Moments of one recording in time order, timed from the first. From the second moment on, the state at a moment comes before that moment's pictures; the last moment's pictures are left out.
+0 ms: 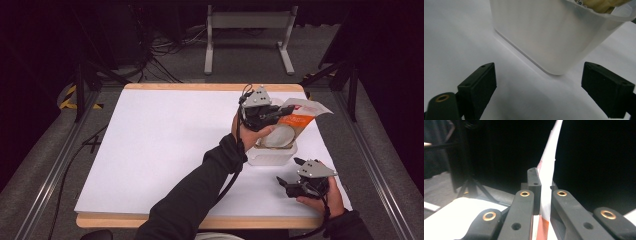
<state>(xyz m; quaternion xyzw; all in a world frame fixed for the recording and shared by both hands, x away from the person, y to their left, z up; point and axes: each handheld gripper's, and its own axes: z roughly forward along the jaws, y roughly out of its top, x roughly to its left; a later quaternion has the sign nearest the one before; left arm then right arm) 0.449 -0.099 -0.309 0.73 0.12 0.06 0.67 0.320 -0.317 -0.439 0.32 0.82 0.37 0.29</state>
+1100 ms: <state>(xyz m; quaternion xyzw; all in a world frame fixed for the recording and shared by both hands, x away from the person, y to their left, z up) 0.470 -0.081 -0.348 0.74 0.14 0.05 0.65 0.321 -0.316 -0.441 0.32 0.83 0.36 0.29</state>
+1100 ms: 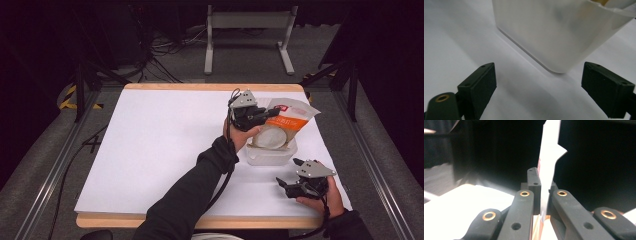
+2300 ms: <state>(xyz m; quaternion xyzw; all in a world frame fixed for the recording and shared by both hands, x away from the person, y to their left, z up) 0.470 -0.054 -0.384 0.77 0.15 0.05 0.61 0.322 -0.314 -0.442 0.32 0.83 0.36 0.28</state>
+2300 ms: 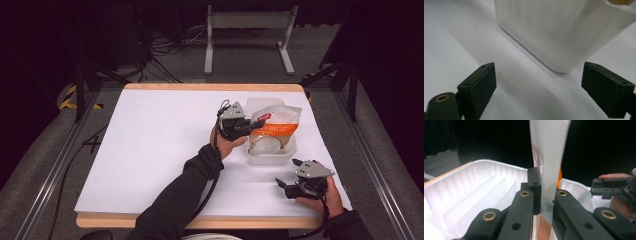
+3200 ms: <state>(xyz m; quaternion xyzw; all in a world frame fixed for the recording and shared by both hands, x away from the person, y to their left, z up) 0.463 -0.054 -0.379 0.78 0.13 0.05 0.61 0.322 -0.313 -0.443 0.32 0.83 0.36 0.28</state>
